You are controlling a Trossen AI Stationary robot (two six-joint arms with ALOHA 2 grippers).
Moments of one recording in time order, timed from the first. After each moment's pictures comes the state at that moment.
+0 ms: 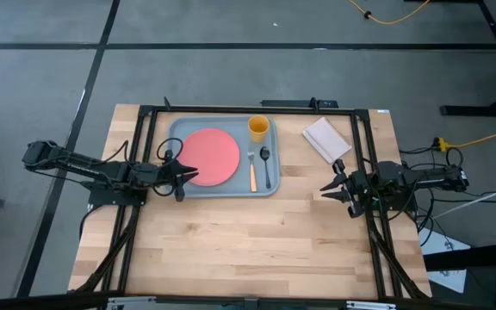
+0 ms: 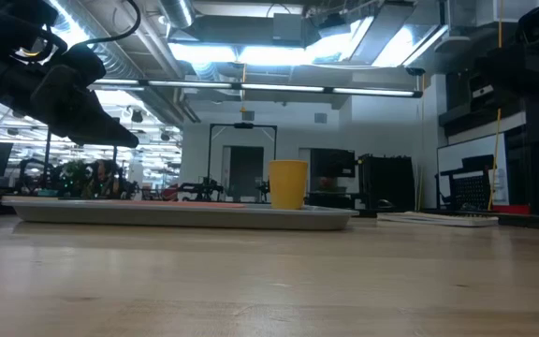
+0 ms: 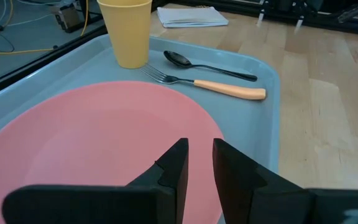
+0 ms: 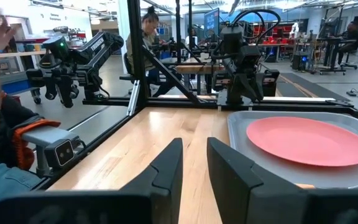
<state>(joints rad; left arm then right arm) -0.13 0.53 0.07 0.11 -0.48 -0.25 0.12 0.01 0.01 0.04 -0.12 0.05</state>
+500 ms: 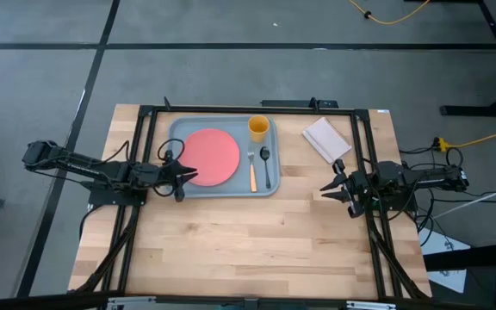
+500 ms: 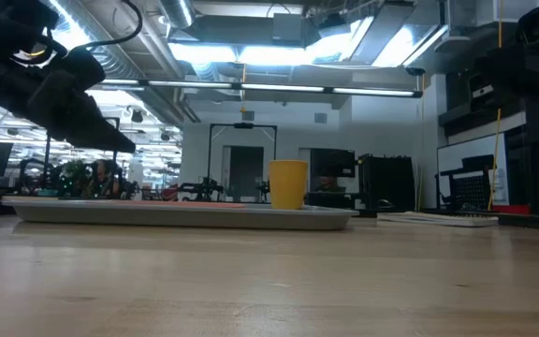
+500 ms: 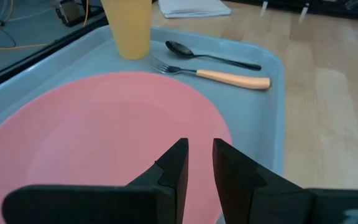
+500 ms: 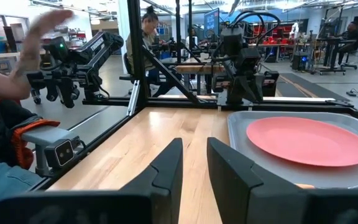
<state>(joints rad) -0.12 0.53 0.07 0.08 -0.48 -0.25 0.12 0.01 0.01 0.04 -0.12 0.05</state>
